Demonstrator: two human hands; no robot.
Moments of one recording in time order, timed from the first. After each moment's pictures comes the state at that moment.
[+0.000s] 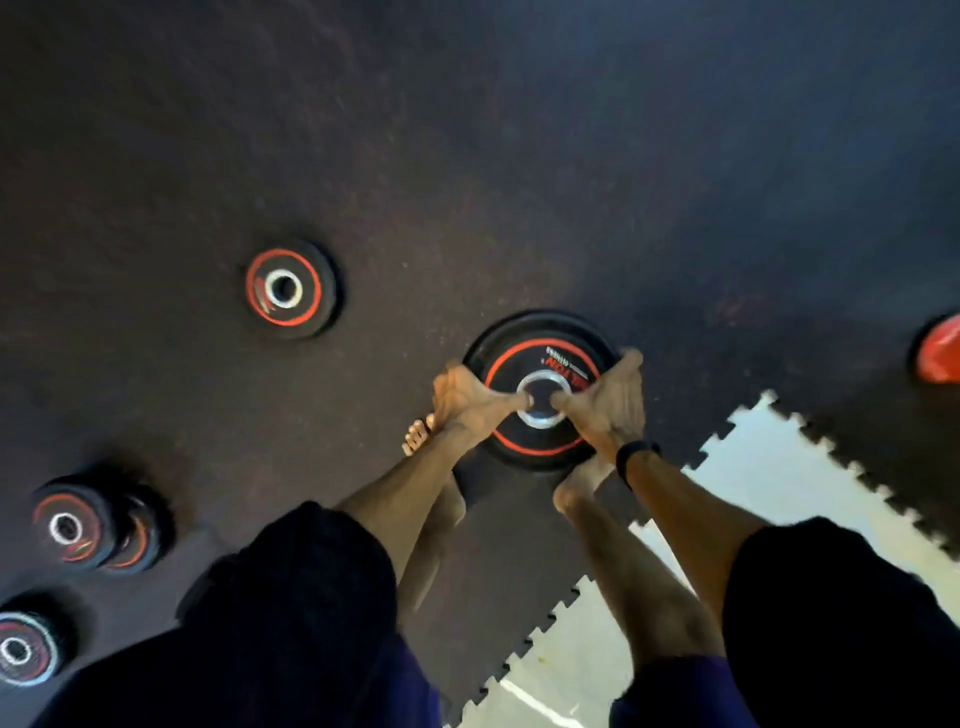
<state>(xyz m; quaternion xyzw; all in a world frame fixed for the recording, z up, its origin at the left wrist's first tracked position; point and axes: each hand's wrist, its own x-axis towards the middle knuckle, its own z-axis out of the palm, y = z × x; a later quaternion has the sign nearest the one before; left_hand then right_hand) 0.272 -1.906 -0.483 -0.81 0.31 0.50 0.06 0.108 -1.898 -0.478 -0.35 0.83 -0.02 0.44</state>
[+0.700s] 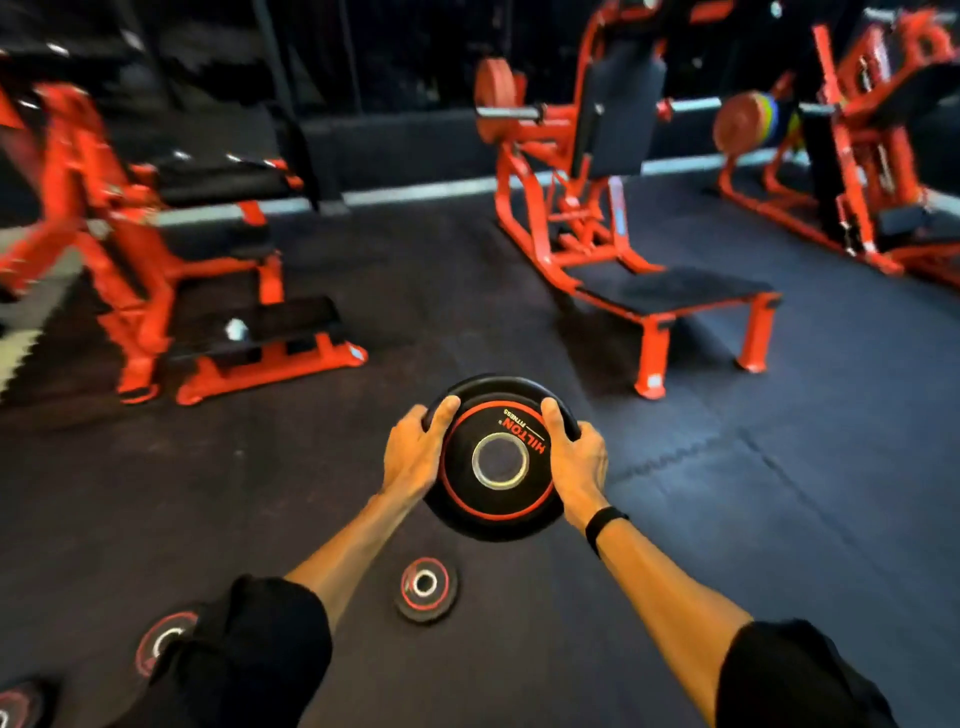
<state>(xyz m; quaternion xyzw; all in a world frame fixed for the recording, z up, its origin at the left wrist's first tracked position) 0.478 -1.910 0.046 -0.78 0.30 0.19 -0.52 0.314 -2.000 0.046 -0.56 0.56 -0.37 0.48</state>
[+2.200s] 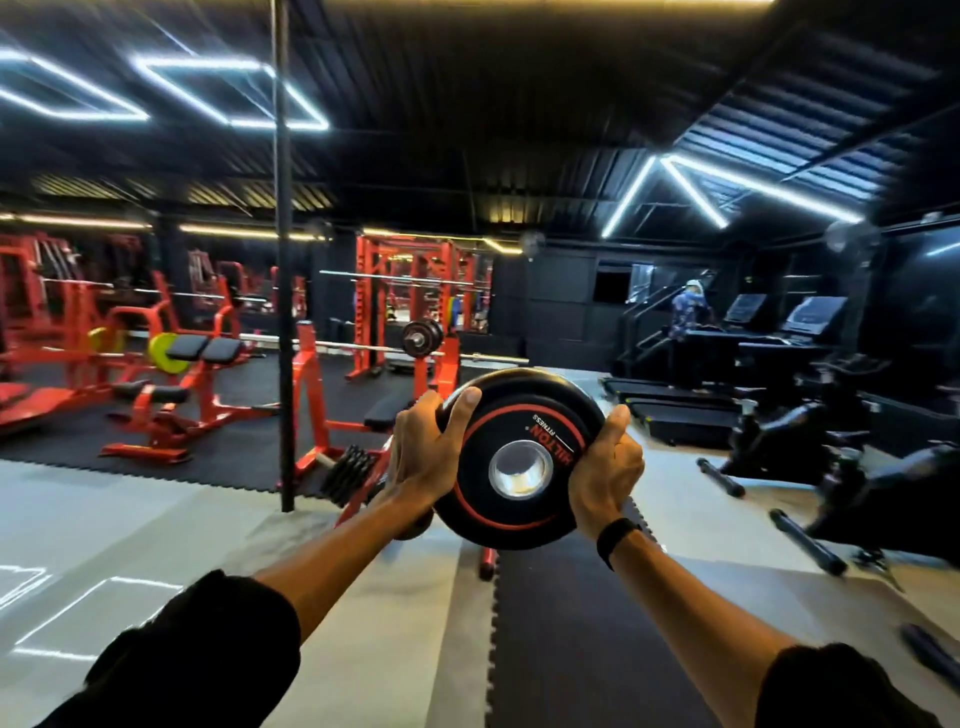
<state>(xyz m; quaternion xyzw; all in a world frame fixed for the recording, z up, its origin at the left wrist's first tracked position) 0.415 -0.743 0.324 -0.73 -0.24 -0.61 -0.19 0.571 -0.832 0.312 -0.61 -0.23 -0.11 0.75</state>
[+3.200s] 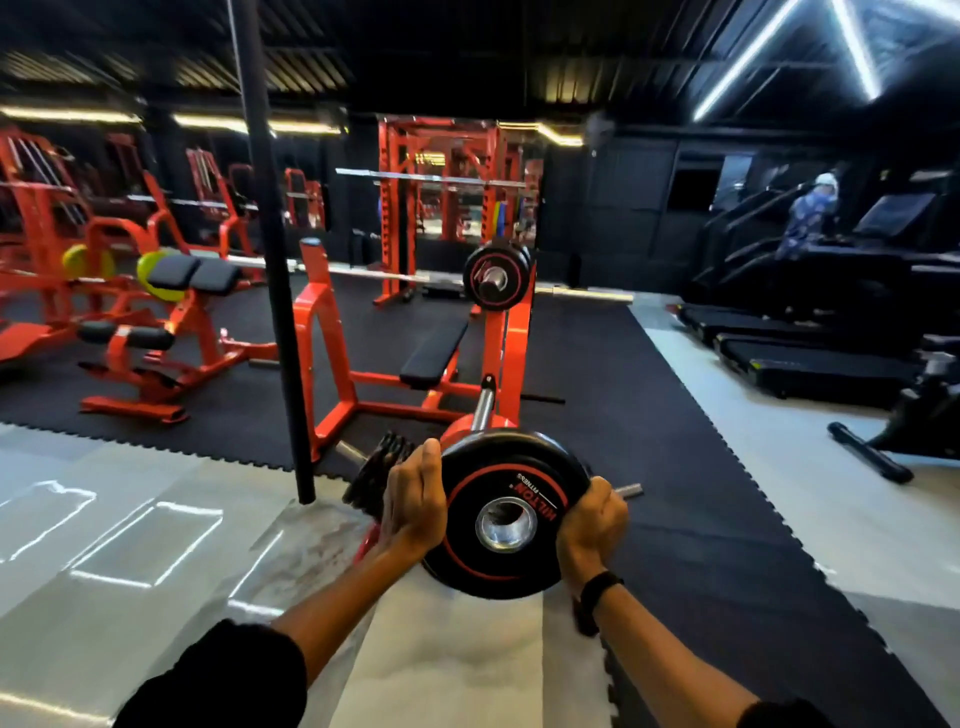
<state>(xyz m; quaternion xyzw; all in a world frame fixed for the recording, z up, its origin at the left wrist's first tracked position) 0.607 0.101 0.135 -0.71 -0.33 -0.58 -0.24 0.763 0.010 0.125 -0.70 -0.13 0.01 0.71</state>
